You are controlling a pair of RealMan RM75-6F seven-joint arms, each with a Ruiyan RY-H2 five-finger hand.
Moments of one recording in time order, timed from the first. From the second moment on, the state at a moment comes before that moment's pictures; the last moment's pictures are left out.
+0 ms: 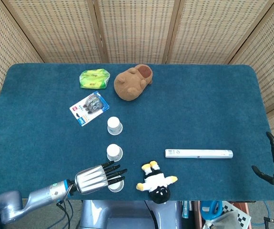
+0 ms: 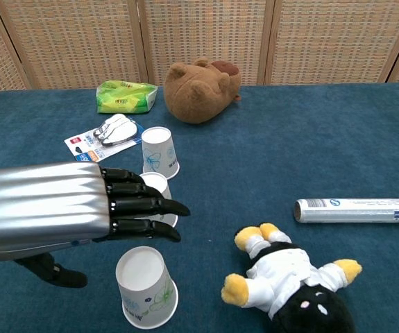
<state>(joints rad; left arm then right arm) -0.63 -1.39 0.00 -1.54 2.16 0.95 0.27 0.02 -1.12 0.13 -1.61 -1.52 1.64 -0.02</state>
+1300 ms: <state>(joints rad) -0.74 -1.47 0.01 -1.56 2.01 1.05 0.38 0.01 -1.10 0.14 -1.60 -1.49 1.63 0.03</state>
